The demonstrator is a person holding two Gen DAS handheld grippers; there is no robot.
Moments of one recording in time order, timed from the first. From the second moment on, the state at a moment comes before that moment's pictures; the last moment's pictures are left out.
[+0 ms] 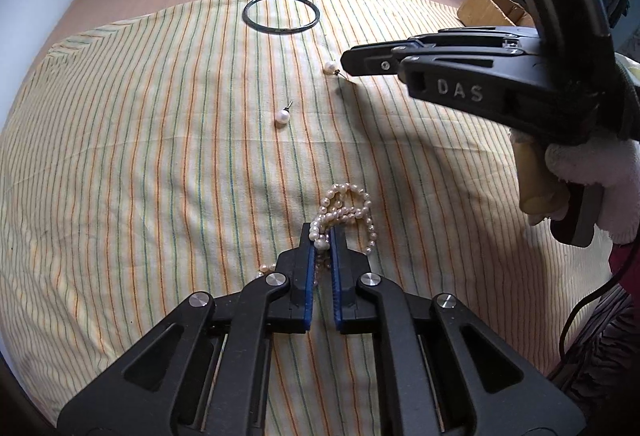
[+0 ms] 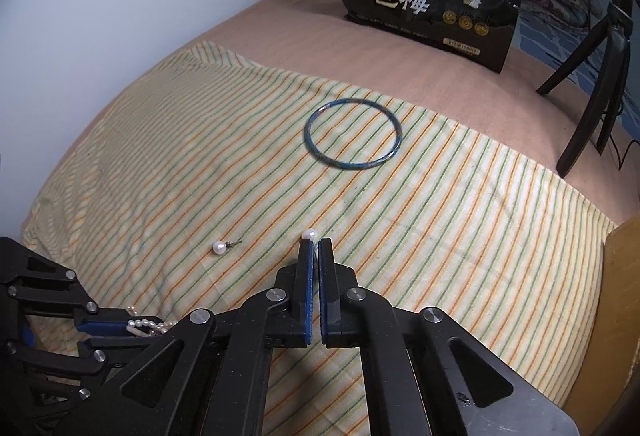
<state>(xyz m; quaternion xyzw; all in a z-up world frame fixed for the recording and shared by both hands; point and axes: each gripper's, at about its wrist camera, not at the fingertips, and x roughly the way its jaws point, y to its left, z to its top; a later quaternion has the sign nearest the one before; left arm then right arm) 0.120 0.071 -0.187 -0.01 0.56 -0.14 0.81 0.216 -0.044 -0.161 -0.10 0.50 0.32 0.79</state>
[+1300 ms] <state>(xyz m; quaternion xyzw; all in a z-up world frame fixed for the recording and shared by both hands) 0.122 0.060 -0.114 -0.06 0.48 -0.15 0.86 0.191 -0.072 -0.098 -0.08 0.46 0.31 0.83</state>
